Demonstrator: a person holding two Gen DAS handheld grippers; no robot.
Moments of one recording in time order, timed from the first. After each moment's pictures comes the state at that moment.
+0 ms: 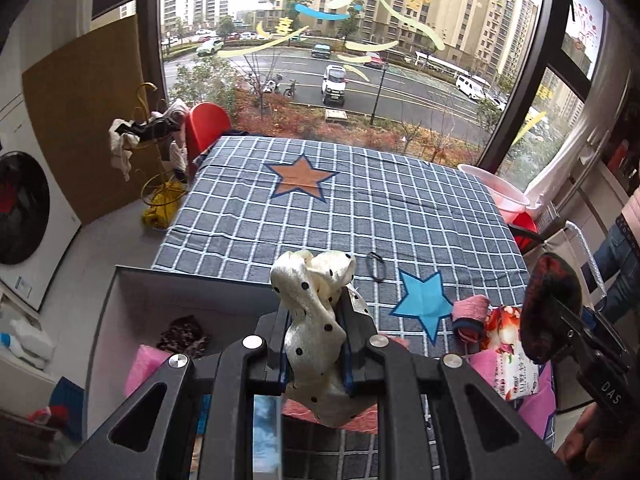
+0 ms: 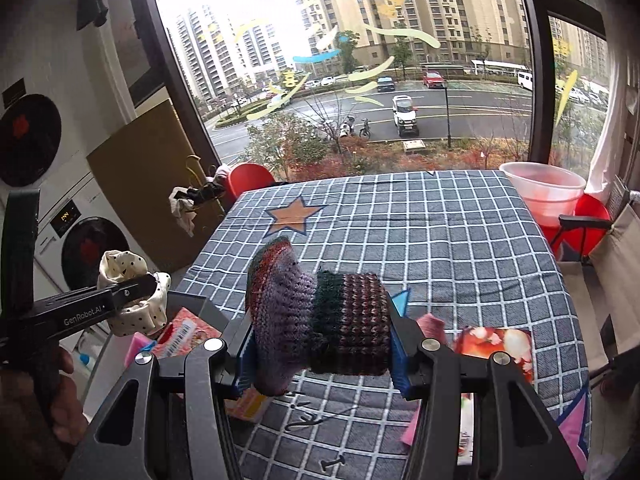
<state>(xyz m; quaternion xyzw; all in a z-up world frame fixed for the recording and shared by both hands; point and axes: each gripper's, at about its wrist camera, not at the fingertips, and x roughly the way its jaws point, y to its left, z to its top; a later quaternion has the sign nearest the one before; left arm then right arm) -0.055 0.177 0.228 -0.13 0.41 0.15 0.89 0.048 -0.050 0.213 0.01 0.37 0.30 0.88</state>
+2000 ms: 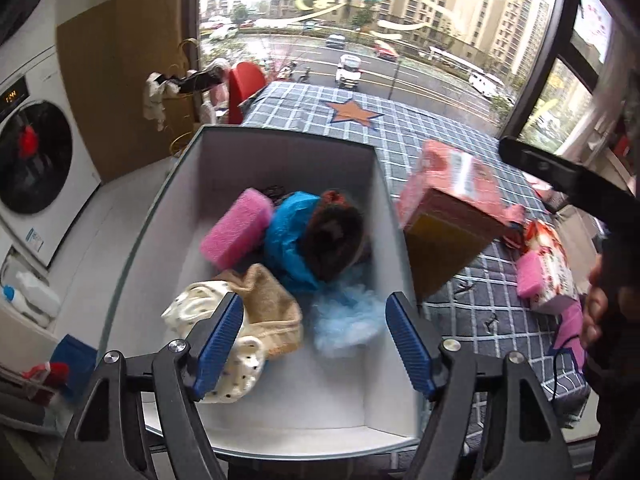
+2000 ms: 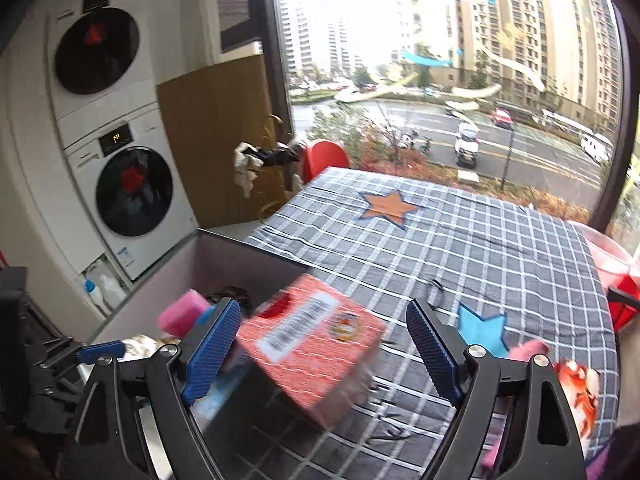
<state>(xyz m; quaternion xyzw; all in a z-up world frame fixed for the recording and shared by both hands) -0.198 0.188 0.160 -0.14 0.43 0.14 0.88 -0.011 0.046 0.181 -0.10 0.34 0.38 0.86</state>
